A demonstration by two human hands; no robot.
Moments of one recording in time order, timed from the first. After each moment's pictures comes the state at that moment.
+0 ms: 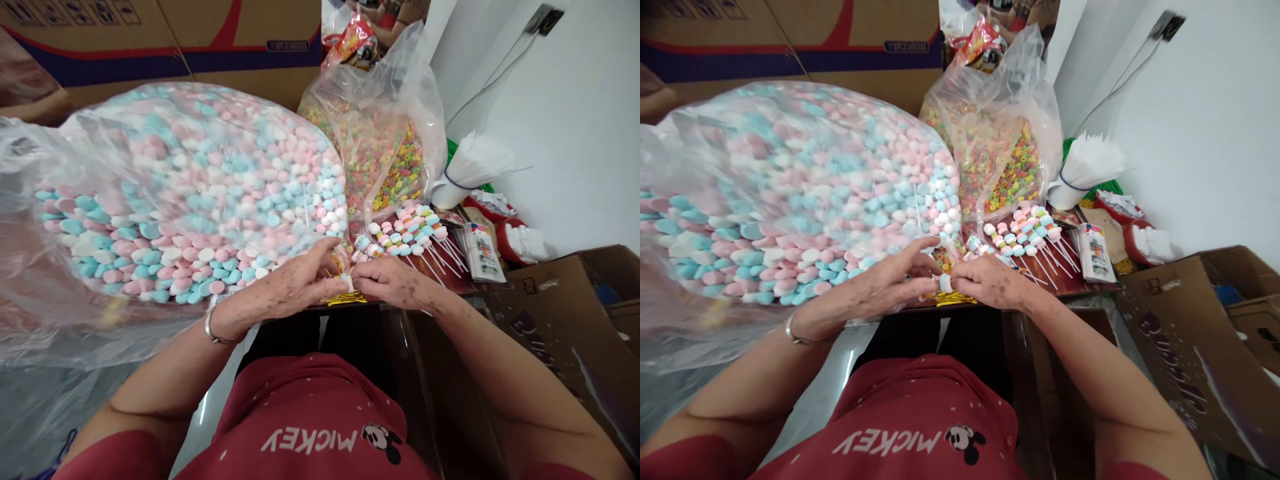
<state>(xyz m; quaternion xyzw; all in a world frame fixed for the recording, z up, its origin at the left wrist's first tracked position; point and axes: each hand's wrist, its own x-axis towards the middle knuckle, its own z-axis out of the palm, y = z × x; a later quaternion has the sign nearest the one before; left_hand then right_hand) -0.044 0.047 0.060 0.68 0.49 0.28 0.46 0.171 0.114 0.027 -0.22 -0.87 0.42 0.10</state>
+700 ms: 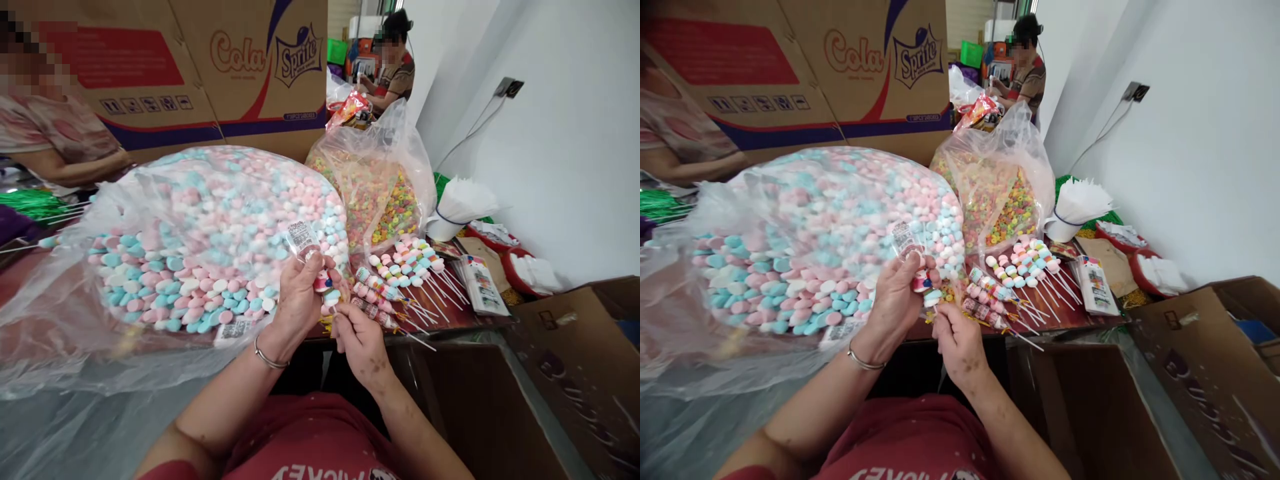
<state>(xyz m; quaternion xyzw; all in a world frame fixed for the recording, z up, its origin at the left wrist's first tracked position) 0.005 0.072 0.047 0.25 0.40 0.71 0.53 0.118 0.036 -0.023 -0.39 -0.63 0.53 0.41</state>
